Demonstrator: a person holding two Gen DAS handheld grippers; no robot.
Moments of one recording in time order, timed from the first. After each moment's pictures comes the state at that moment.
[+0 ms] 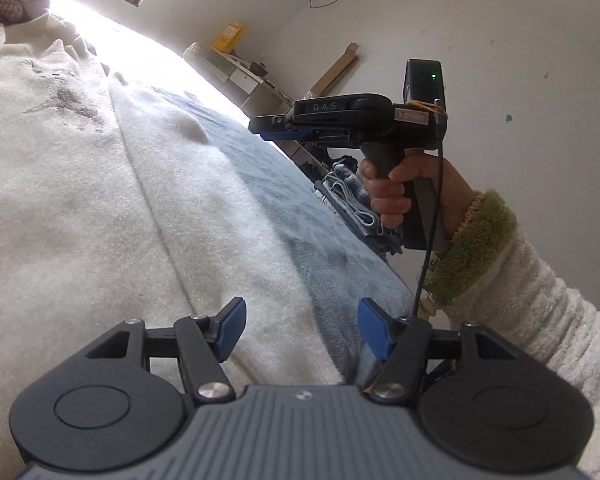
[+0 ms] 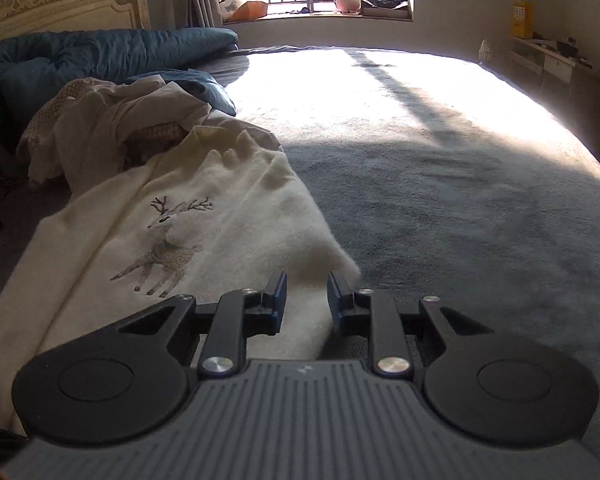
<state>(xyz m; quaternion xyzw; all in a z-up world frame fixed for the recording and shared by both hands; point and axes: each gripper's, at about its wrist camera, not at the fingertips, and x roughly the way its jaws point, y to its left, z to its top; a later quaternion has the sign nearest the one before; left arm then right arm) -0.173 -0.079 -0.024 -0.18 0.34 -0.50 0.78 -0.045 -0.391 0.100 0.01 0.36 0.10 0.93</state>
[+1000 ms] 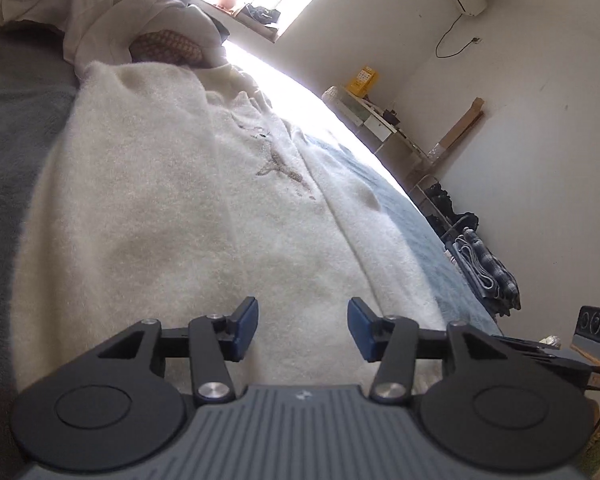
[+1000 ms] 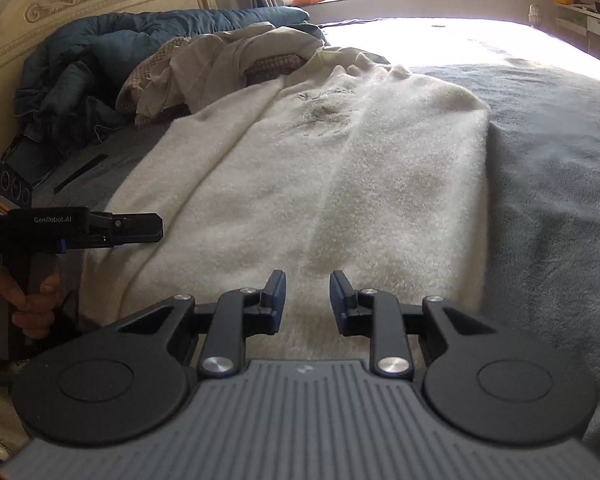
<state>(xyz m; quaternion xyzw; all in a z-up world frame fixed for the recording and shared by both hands) -0.153 0.063 -0.002 -0.21 0.33 -0.31 0.87 -0.204 -0.309 0.050 0.07 0.35 0.17 0.92</state>
